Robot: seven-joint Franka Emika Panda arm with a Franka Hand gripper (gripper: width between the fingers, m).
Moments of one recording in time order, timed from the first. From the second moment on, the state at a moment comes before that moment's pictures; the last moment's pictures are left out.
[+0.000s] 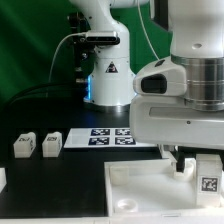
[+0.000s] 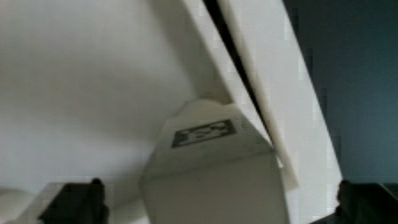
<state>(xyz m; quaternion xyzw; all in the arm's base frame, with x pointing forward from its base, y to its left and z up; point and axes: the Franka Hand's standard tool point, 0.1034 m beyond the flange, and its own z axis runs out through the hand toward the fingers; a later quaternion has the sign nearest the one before) 0.623 0.112 0.071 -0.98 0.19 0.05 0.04</state>
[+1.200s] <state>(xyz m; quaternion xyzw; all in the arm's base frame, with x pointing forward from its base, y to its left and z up) 0.634 0.105 0.072 -0.60 0.79 0.08 0.07</state>
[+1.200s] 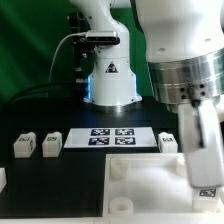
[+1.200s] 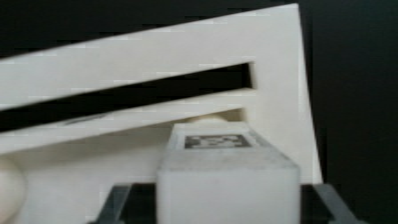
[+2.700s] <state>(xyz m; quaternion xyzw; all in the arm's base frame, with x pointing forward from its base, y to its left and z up) 0.628 0.121 0.091 -0.54 0.83 0.07 0.06</state>
